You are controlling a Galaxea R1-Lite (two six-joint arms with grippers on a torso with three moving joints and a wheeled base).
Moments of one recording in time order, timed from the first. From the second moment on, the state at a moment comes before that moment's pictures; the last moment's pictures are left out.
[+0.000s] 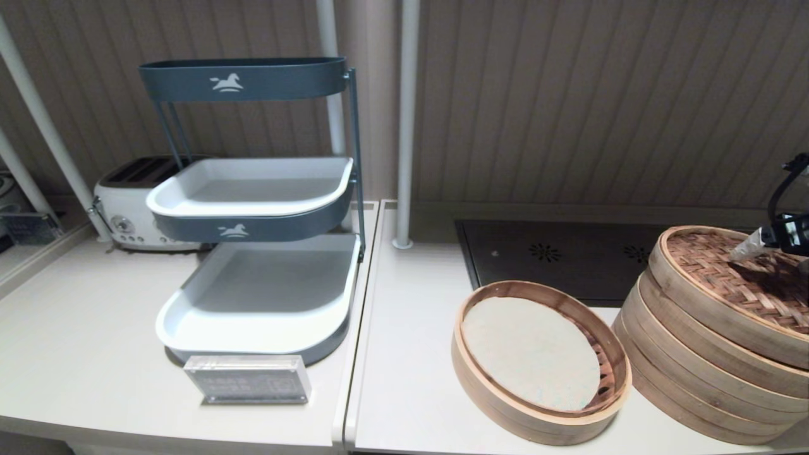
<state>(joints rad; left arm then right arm) 0.00 0.00 0.00 -0.05 -0.01 0.01 -0.52 1.90 -1.81 0.87 0.21 -0.20</state>
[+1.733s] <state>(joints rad) 0.00 0.00 0.00 -0.05 -0.01 0.01 -0.53 1.87 -1.90 0.88 0.24 -0.19</state>
